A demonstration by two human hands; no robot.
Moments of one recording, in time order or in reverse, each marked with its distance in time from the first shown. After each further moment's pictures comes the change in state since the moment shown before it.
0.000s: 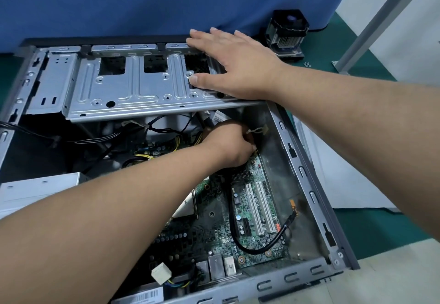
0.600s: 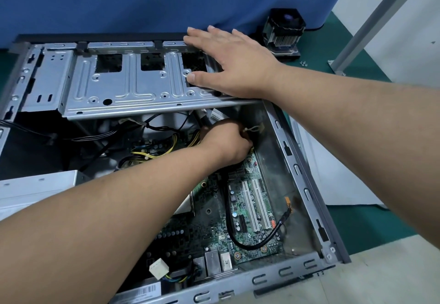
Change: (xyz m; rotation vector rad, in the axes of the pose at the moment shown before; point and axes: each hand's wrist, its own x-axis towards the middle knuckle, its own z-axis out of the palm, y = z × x) left_hand 0.000 0.002 0.002 -0.078 0.013 -0.031; right_hand 0.000 -0.001 -0.001 -0.003 0.009 0.011
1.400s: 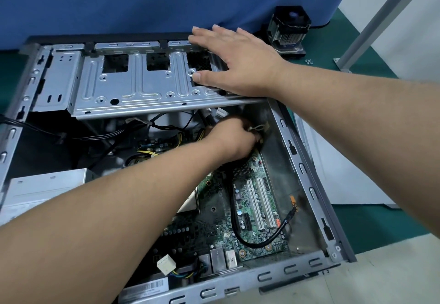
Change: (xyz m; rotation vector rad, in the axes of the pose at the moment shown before) left_hand -0.003 0.000 -0.003 -0.153 0.032 -0.054; right_hand 0.001 0.000 0.001 0.016 -0.001 -0.005
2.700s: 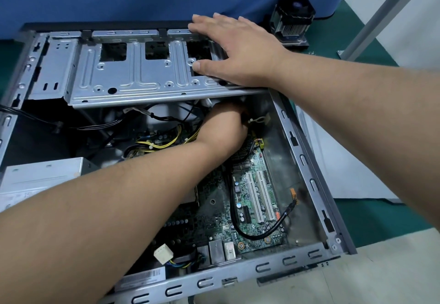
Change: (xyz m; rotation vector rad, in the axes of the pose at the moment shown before) left_hand 0.011 -0.016 0.003 0.295 0.214 0.269; right_hand 0.003 0.001 0.002 0.014 0.020 0.020
